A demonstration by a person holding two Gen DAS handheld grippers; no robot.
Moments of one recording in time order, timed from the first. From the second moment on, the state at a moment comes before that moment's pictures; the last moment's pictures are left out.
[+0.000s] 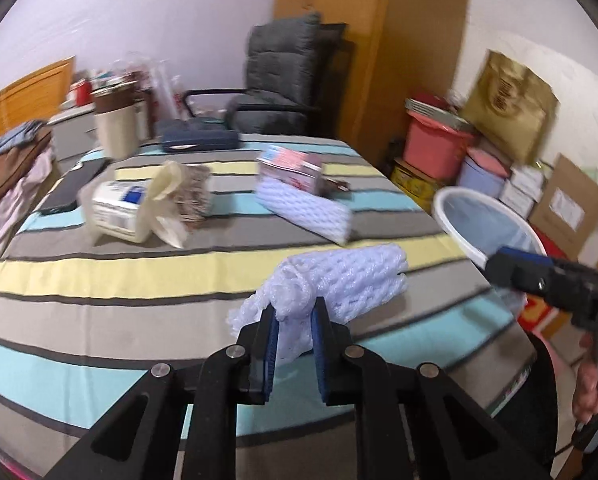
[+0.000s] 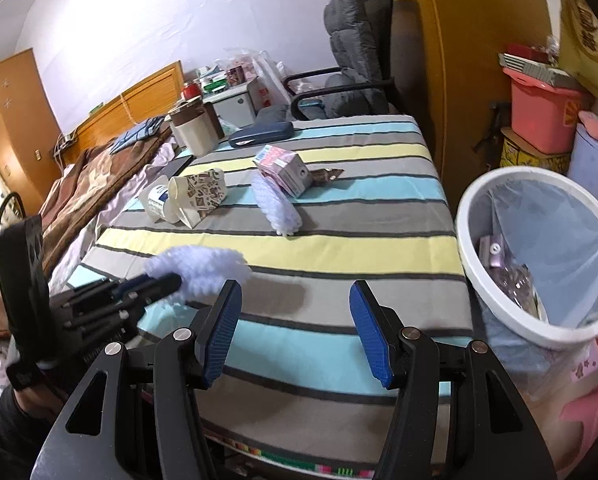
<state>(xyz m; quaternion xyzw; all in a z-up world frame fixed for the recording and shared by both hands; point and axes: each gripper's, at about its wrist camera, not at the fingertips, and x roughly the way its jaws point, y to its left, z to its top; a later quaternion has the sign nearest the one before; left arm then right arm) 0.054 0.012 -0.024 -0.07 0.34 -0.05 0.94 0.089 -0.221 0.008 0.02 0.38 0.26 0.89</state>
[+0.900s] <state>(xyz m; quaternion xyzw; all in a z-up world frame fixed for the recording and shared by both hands) 0.103 0.090 -0.032 -0.13 0.35 0.00 0.93 0.216 -0.134 -0.001 -0.12 0.39 0.29 0.87</state>
